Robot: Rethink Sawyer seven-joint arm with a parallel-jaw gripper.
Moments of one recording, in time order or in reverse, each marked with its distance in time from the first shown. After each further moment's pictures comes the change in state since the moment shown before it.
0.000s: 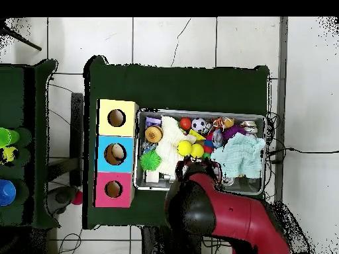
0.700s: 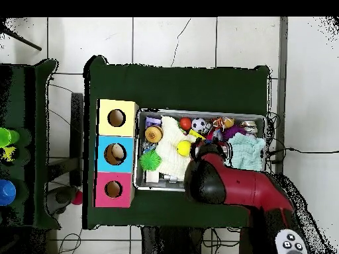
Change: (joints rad) arm -0.050 0.253 0.018 -0.162 -0.141 -0.168 0.000
